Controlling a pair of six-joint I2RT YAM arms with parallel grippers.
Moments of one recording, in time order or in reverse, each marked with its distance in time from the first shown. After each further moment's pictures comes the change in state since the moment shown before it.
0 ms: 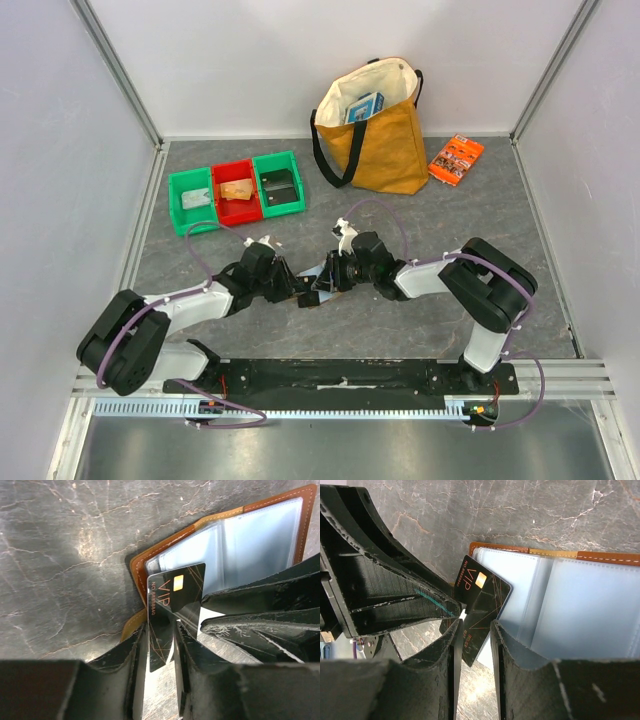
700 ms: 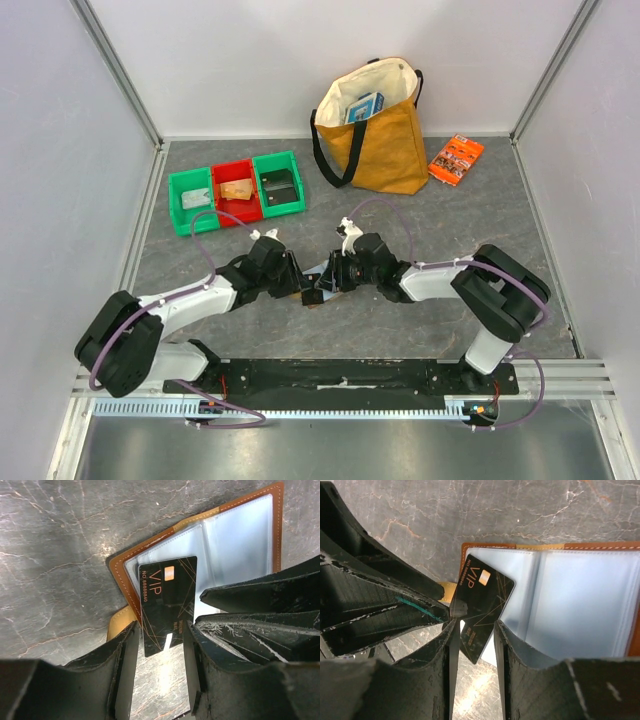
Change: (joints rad) left arm -0.069 -0.016 0.115 -0.166 -0.100 0.026; right arm 0.018 -0.089 -0.027 -0.073 0.103 -0.007
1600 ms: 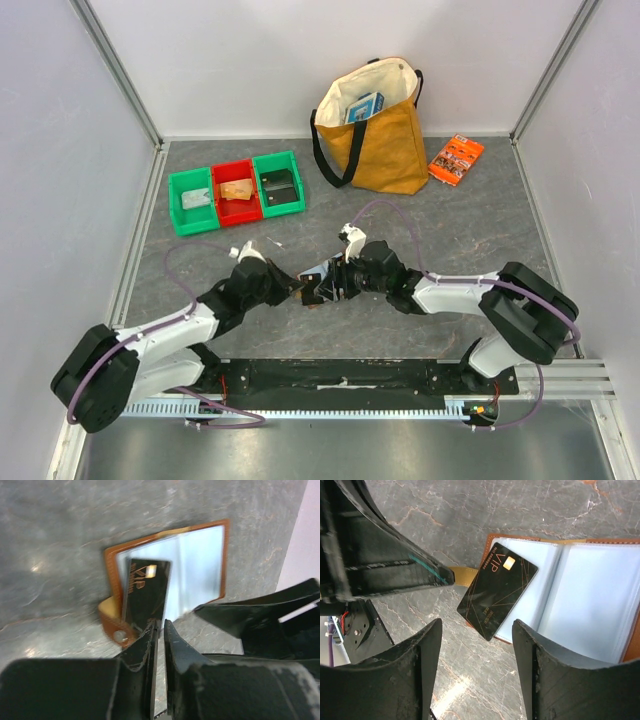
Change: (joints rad) left arm -0.013 -0.239 -0.294 0.303 -0.071 -0.338; right arm 0.052 -0.164 -0.084 0.009 0.052 -0.115
